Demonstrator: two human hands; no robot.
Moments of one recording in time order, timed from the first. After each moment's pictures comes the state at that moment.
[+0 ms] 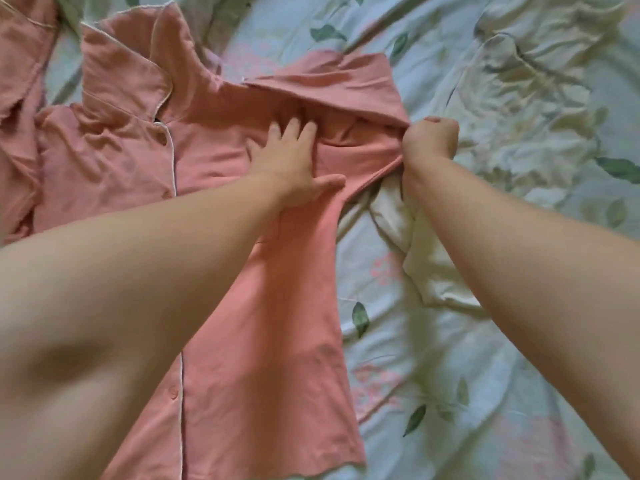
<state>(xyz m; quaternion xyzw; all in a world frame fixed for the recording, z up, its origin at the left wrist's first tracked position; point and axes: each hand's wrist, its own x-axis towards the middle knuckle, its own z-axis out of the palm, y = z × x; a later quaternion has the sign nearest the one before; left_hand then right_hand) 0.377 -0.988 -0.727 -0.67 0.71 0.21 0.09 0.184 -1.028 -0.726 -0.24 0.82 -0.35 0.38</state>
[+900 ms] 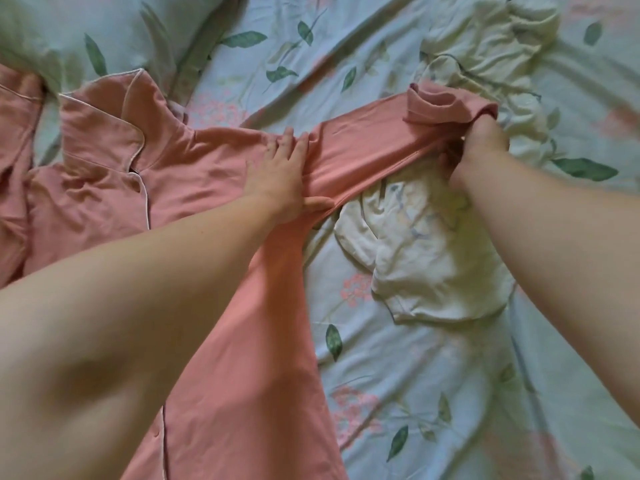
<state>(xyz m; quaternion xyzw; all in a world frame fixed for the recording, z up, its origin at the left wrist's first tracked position) 0.332 -1.015 -0.727 -0.64 0.74 0.17 0.10 0.052 -1.055 -0.701 -0.03 0.74 -0.46 0.48</state>
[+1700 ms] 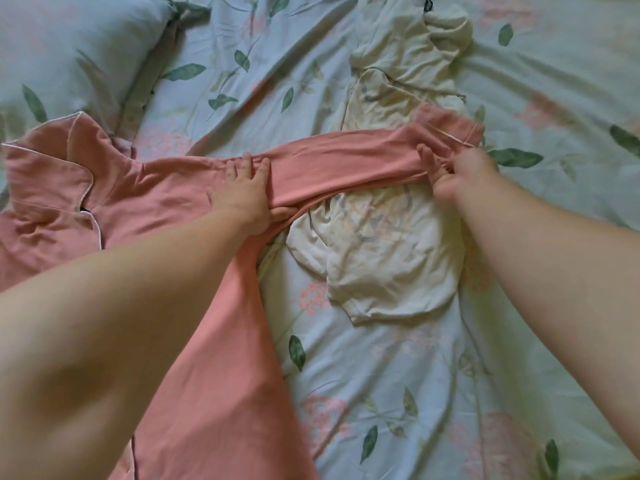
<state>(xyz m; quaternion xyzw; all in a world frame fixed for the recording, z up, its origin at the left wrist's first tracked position) 0.297 -1.022 -0.730 -0.67 0.70 0.19 0.16 -0.039 -1.019 -0.715 0.10 0.67 -0.55 0.49</state>
